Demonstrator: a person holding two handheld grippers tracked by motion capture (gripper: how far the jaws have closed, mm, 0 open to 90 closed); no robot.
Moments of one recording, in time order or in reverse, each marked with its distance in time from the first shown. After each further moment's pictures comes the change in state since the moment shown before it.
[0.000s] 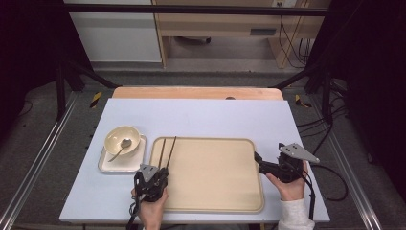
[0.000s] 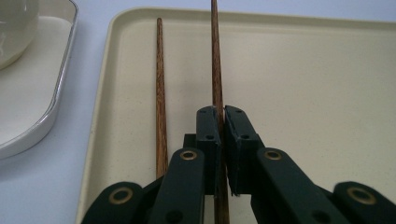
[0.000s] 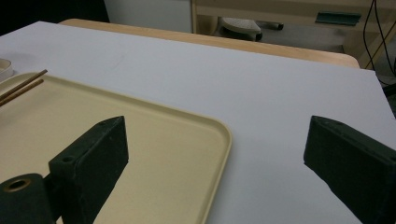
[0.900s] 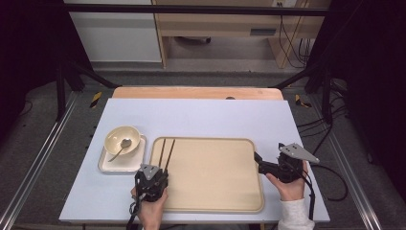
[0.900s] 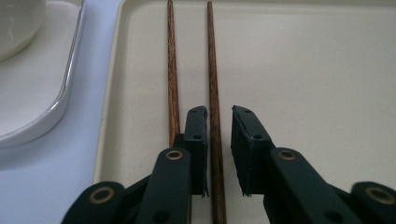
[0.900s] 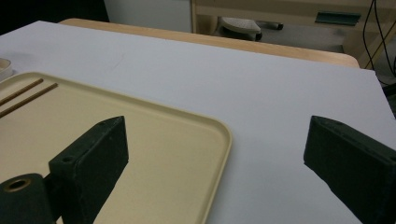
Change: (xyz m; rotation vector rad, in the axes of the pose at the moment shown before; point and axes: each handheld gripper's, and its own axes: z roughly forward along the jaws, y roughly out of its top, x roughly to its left) left arm 0.002 0.000 0.002 0.051 0.039 0.037; right arm 0.001 0.000 0.000 0.002 -0.002 0.000
